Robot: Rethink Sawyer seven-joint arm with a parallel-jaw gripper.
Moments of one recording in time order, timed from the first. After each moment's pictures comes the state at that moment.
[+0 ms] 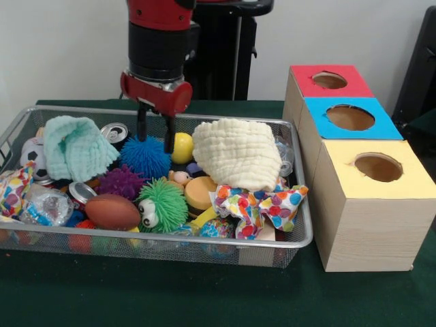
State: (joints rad) arm -0.52 -0.66 0.18 1.72 -0.51 0.43 2.42
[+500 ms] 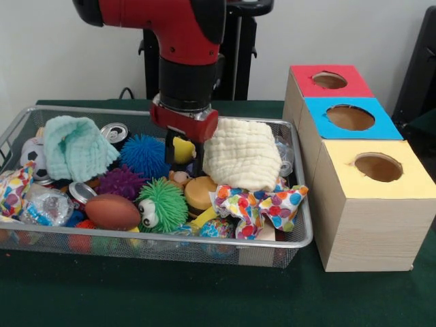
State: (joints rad) arm -0.43 -0.54 0.13 1.68 -0.50 0.34 2.42
